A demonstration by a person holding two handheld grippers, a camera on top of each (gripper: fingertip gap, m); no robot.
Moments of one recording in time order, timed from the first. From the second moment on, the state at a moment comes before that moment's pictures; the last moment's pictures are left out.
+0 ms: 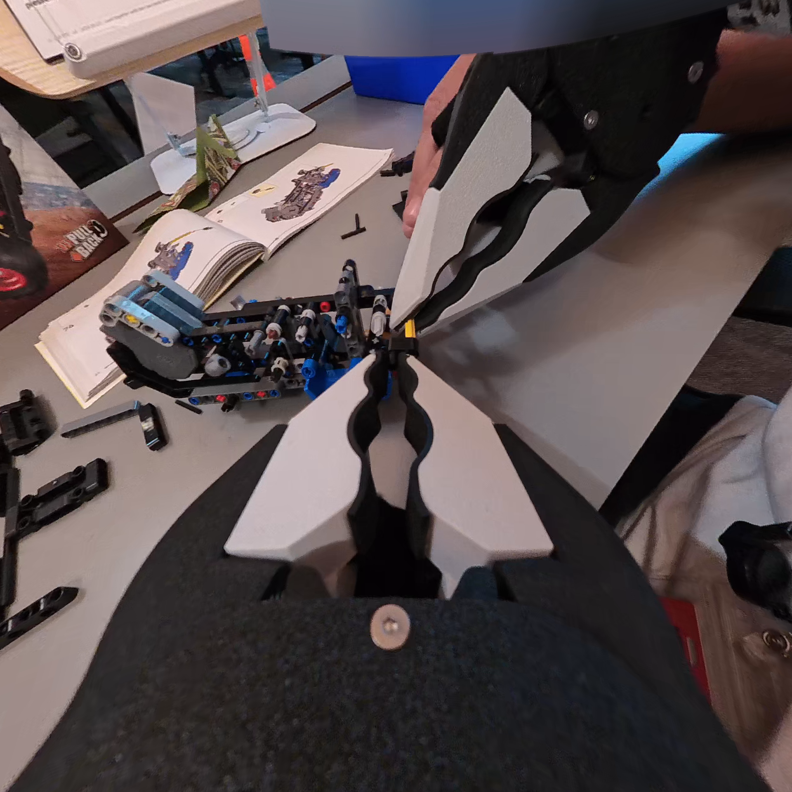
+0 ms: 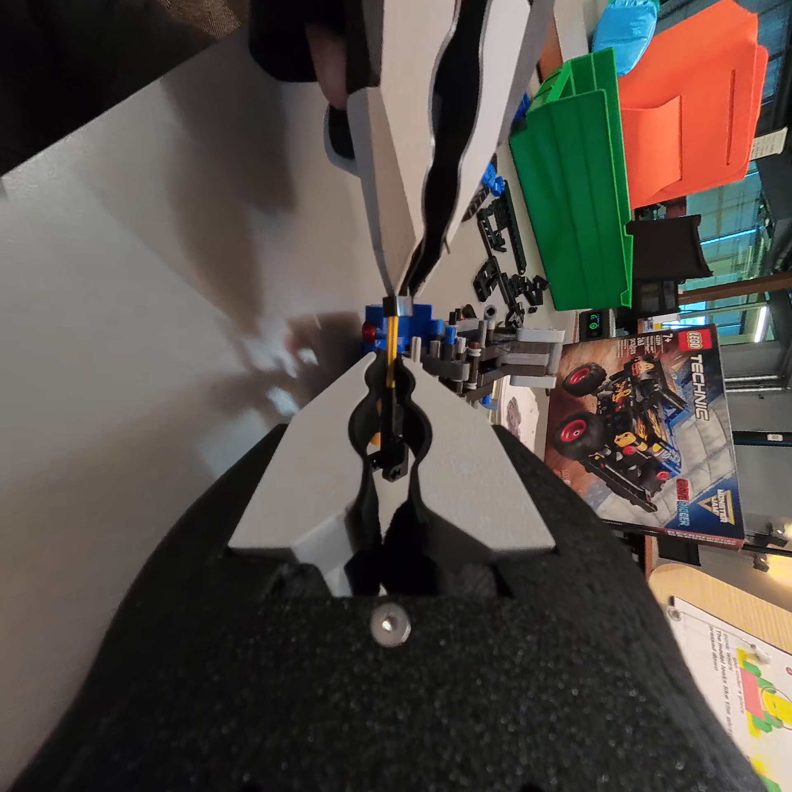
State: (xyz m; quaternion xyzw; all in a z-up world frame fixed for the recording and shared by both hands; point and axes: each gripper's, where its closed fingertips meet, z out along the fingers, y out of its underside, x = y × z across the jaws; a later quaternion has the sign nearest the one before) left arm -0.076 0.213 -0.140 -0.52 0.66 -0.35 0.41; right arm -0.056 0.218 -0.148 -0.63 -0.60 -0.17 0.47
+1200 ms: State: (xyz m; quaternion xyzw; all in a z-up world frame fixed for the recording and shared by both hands) left arm -0.073 0.222 -0.152 -0.56 0.66 -0.31 0.38; right arm -0.050 0.225 -0.154 -0.64 -0.59 -0.22 0.44
